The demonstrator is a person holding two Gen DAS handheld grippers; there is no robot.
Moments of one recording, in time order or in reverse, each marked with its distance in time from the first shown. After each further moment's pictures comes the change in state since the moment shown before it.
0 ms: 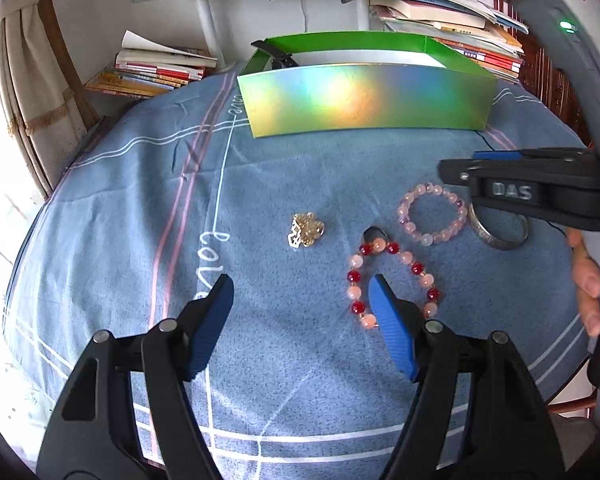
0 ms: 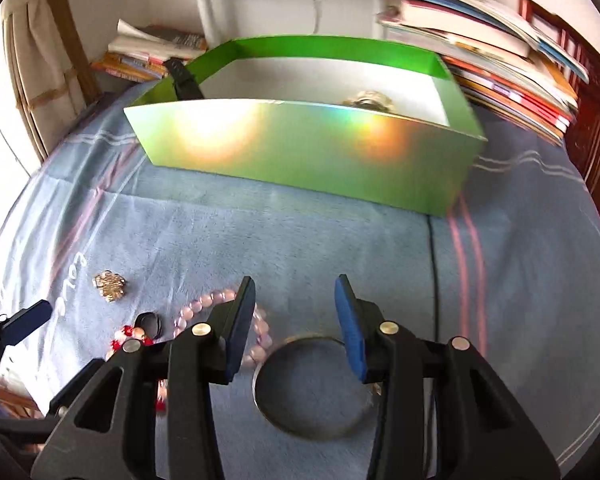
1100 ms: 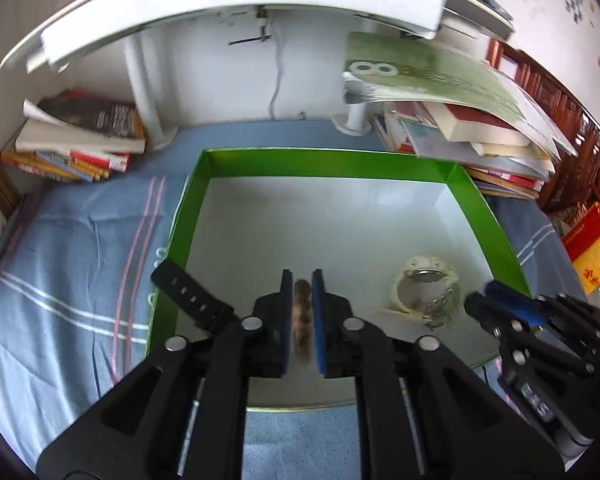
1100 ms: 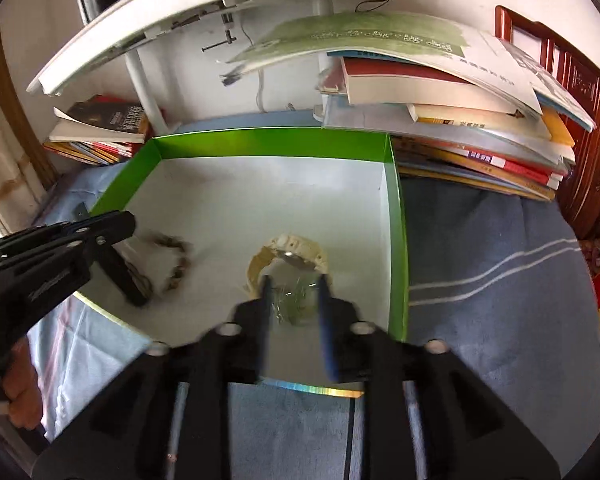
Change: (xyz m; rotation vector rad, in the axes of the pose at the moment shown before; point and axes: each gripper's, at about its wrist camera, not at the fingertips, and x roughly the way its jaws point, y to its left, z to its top) left arm 0.094 0.000 0.218 -0.083 -0.045 -0.178; right arm 0.005 -0.075 0.105 0.123 -0.115 -0.010
